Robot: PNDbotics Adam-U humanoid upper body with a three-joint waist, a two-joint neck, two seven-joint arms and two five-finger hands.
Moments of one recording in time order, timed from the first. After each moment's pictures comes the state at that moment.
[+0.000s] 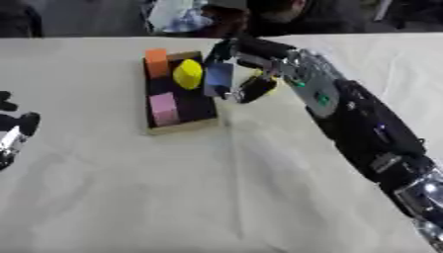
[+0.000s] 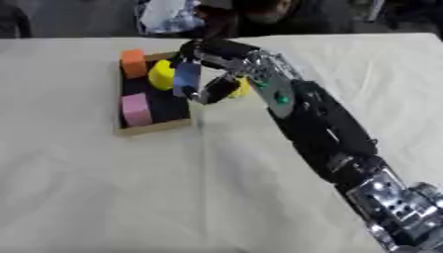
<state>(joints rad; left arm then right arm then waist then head) -0.12 0.32 0.06 -1.90 -0.10 0.09 -0.03 -0.96 -0.24 0.30 -0.97 0.76 -0.42 0.30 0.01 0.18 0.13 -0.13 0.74</state>
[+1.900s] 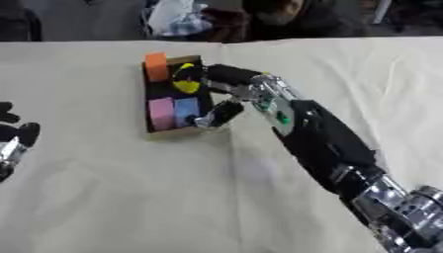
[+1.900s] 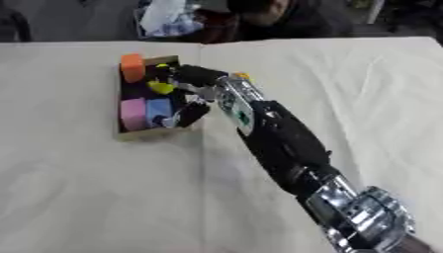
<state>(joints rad) -0.12 0.30 0.05 -1.90 -0.10 0.10 -0.05 -0.98 -0.15 0.29 -0.86 0.86 -0.51 0.29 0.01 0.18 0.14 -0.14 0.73</state>
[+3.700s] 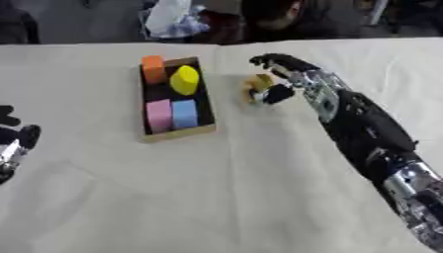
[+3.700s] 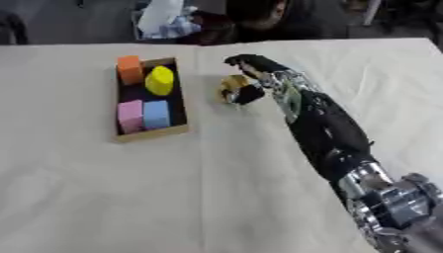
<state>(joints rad) -0.12 0.30 0.05 -1.90 -0.10 0.10 -0.04 -1.02 -0.28 0.09 -0.59 0.99 -0.28 0.22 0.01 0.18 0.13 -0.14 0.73</state>
